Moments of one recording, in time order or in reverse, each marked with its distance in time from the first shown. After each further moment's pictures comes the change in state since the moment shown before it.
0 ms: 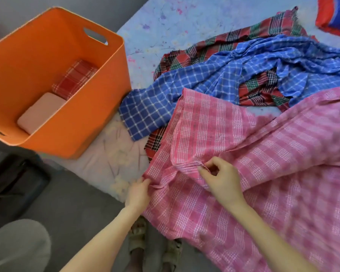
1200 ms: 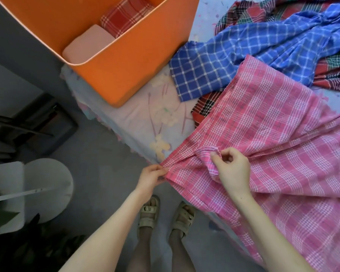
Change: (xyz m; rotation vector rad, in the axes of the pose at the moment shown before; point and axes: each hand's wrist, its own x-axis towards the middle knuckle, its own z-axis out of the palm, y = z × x) left_hand -0.052 -0.089 0.026 -1.393 -0.048 -0.589; right_hand -0.037 0.009 0.128 0.059 -0.041 0.076
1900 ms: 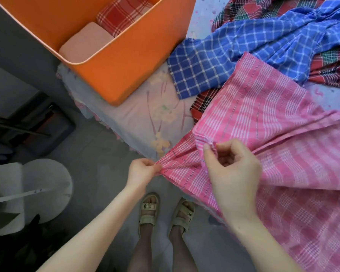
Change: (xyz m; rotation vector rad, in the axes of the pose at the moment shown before) left_hand -0.036 0.041 -0.005 0.350 0.225 0.109; right_hand -0.048 -0.083 -0.008 0.068 0.134 -0.149
